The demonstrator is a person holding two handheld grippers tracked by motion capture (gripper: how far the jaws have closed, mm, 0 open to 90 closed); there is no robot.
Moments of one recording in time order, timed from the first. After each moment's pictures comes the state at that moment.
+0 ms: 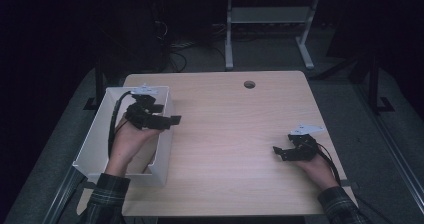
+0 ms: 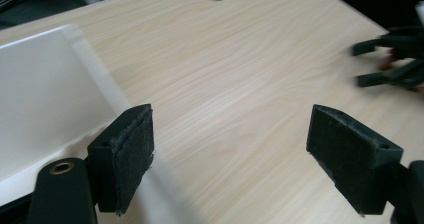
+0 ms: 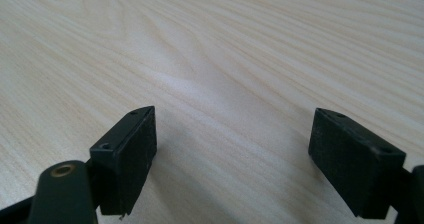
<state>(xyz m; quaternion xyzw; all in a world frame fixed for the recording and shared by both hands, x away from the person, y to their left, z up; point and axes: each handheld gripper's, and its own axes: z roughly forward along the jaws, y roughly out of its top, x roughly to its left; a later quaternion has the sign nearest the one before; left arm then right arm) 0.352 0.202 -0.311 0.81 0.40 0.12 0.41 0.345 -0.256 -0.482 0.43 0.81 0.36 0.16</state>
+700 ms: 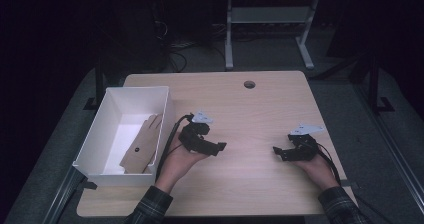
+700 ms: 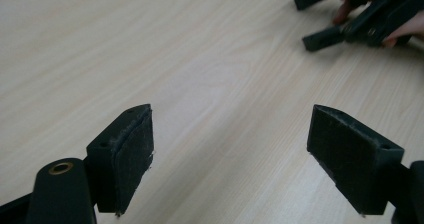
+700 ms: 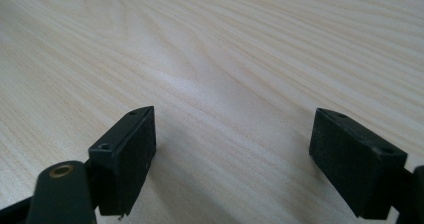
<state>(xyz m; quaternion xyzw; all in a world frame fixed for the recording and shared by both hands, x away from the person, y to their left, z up) 0.335 0.096 -0.396 0.86 0.34 0.08 0.38 0.345 -0.256 -0.482 0.42 0.81 0.36 0.16</state>
